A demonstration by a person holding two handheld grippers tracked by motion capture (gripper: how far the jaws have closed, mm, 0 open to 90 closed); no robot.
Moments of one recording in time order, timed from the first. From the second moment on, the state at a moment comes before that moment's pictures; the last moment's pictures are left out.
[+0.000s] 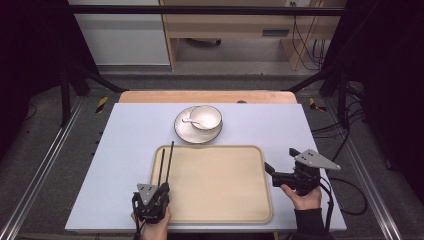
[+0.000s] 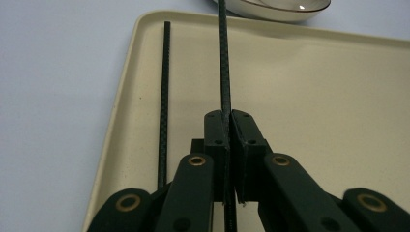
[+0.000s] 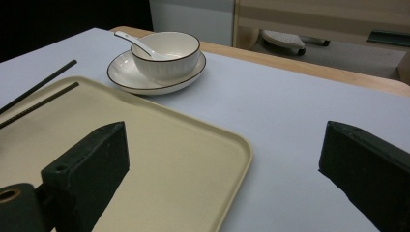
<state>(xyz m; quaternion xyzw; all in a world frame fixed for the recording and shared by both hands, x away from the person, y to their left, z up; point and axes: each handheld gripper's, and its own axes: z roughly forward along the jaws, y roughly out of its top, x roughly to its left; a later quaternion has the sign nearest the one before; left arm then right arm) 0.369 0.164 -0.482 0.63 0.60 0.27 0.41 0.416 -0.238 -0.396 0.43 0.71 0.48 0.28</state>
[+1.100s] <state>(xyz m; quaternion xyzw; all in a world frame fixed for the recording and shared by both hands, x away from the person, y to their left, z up) 0.373 0.169 -0.472 0.65 0.58 0.26 0.42 0.416 -0.238 -0.397 0.43 0.71 0.48 0.28</state>
